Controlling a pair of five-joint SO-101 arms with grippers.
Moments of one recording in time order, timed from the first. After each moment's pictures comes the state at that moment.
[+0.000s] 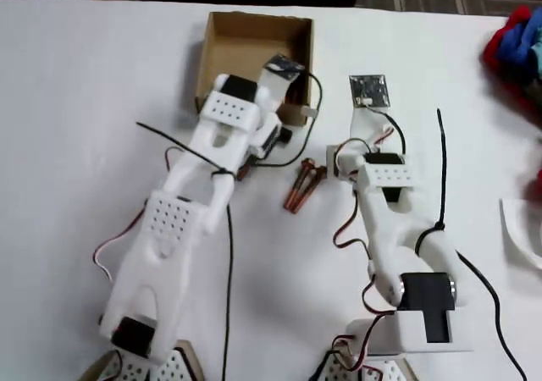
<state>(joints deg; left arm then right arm) 12.8 62.2 -60.1 89.1 -8.8 -4.9 -1.7 36.9 32.4 3.6</state>
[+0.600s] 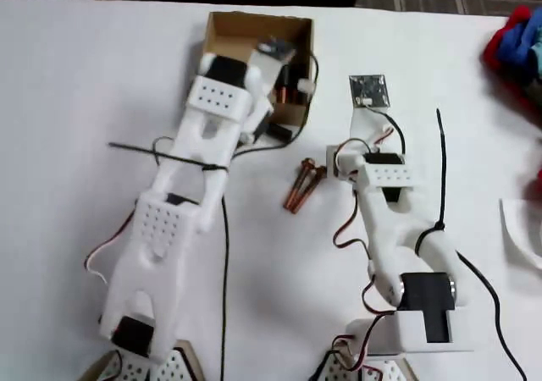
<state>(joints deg) 12.3 50.1 -63.9 101.3 -7.2 -4.9 -1.7 36.9 32.4 3.6</state>
